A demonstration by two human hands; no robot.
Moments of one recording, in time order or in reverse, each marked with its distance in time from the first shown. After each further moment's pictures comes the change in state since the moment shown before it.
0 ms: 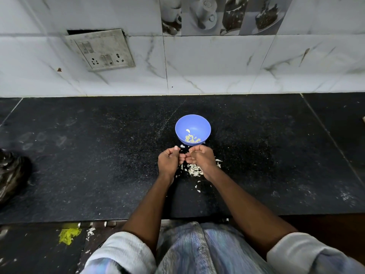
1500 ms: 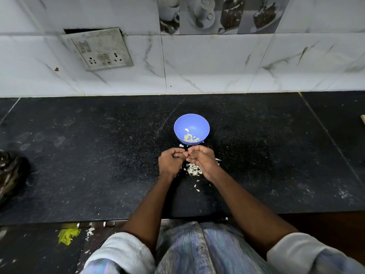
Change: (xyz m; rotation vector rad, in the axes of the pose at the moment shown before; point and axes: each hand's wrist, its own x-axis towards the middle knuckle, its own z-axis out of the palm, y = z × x) left_hand -0.002 0.002 -0.004 0.427 -0.064 0.175; right_hand -0.002 0.004 -0.008 0.173 -0.048 0.019
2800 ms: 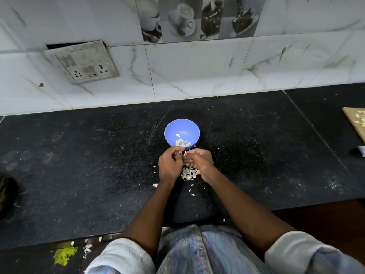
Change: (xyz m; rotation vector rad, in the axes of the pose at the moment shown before) left_hand -0.003 0.024 0.021 0.140 0.069 0.254; right_hand -0.004 -0.015 -0.006 -0.039 0.098 0.010
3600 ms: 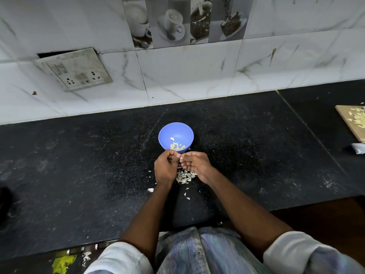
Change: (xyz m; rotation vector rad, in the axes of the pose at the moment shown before) left_hand 0.001 0.002 0.007 0.007 0.004 -0.021; right_hand 0.008 -0.001 -0.019 0.030 -0.101 0.033
